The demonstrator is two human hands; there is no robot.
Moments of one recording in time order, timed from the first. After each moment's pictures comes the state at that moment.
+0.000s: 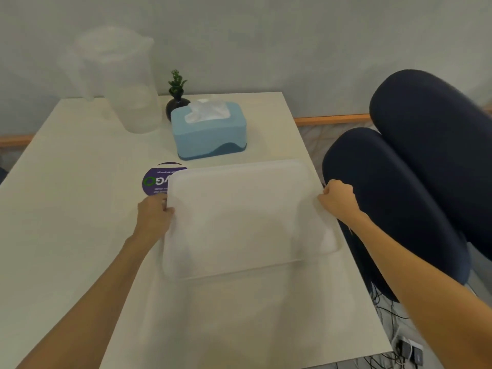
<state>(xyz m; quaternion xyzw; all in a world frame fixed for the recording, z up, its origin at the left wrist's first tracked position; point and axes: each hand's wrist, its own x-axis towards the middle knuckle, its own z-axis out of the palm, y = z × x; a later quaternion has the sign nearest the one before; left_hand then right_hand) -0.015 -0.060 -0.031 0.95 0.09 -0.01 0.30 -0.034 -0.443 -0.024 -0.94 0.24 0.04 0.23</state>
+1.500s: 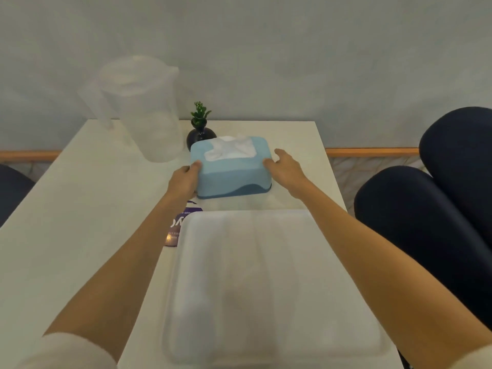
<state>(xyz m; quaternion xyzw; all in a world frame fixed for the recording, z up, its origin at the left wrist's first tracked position) 0.153 -0.091 0.005 0.78 0.21 -0.07 0.59 0.163 -0.315 0.022 -0.87 0.09 0.07 0.48</state>
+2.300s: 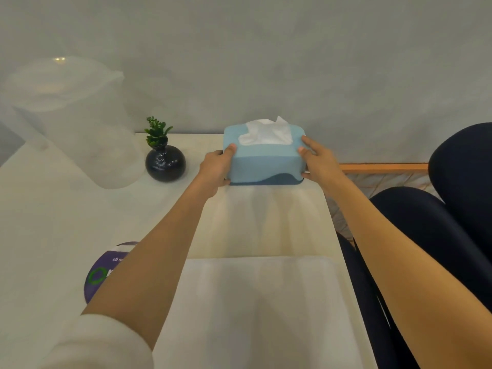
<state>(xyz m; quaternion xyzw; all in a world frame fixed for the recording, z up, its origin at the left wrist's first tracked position) 0.290 -0.220 -0.009 0.73 0.17 -0.11 0.65 0.277 -0.442 -0.001 -0.79 0.13 0.02 0.60</state>
